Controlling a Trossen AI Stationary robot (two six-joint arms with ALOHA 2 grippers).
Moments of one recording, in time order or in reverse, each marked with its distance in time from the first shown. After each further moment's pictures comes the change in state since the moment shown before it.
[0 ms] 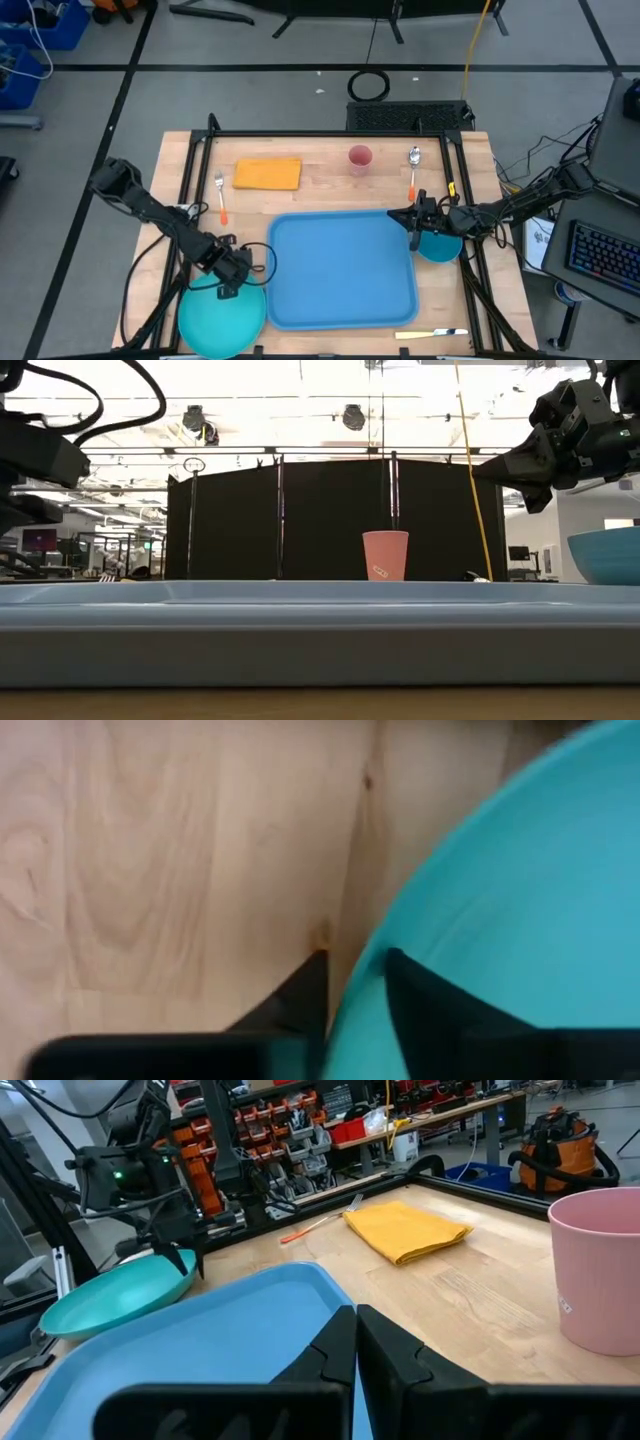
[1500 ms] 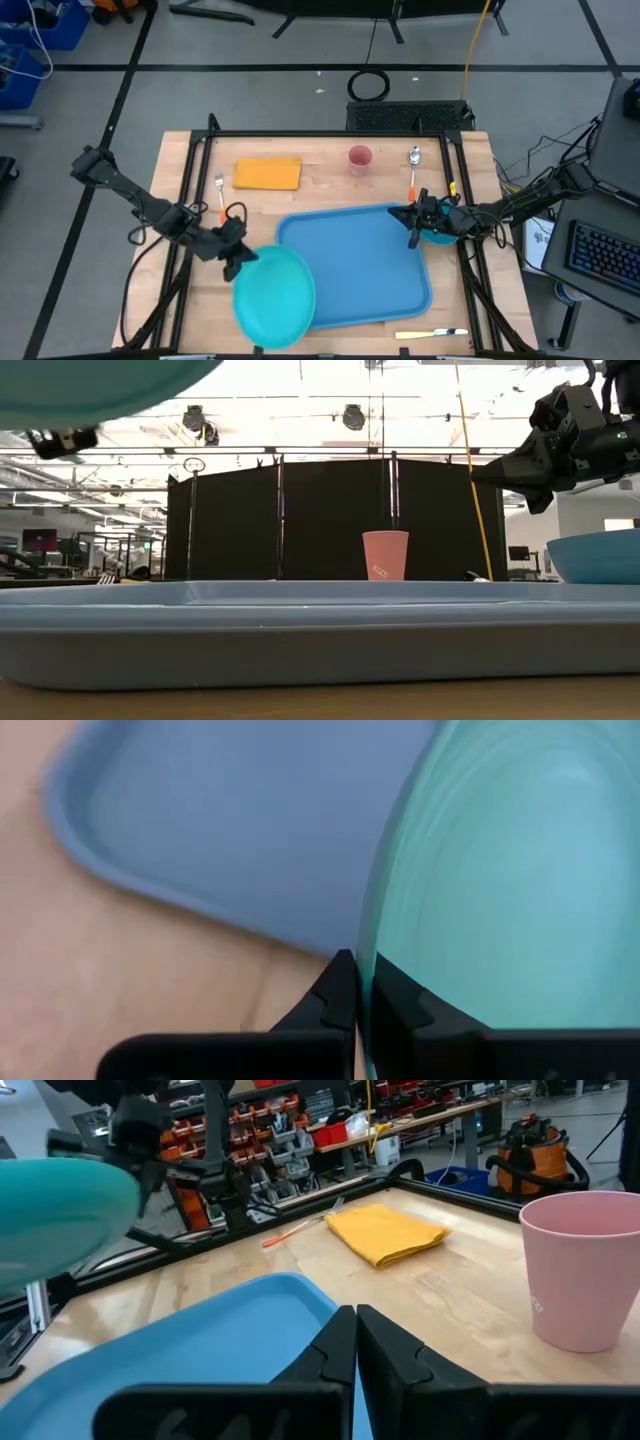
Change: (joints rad) left arm 0.076 -0.437 -0.002 0.218 -0.254 -0.189; right arm 0.000 0.000 0.000 -0.008 0.050 -0.003
